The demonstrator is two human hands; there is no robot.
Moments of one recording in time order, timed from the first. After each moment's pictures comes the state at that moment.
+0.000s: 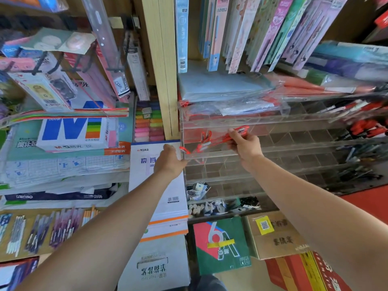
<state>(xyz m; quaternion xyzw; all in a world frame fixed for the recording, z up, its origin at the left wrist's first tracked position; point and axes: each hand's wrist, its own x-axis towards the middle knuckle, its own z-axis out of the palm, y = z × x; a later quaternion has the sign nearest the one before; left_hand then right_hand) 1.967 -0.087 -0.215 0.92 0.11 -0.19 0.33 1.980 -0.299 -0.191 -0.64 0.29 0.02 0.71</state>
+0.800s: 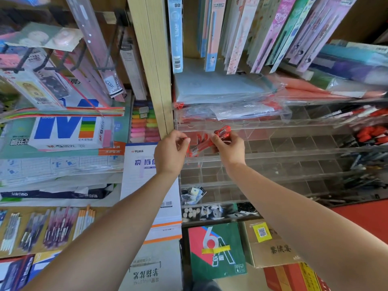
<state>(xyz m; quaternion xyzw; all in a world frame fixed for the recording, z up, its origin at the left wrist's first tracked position) 1.983 -0.117 -0.207 0.90 0.05 0.08 0.42 1.991 -0.279 -0.214 -0.77 0.20 -0.04 0.61</state>
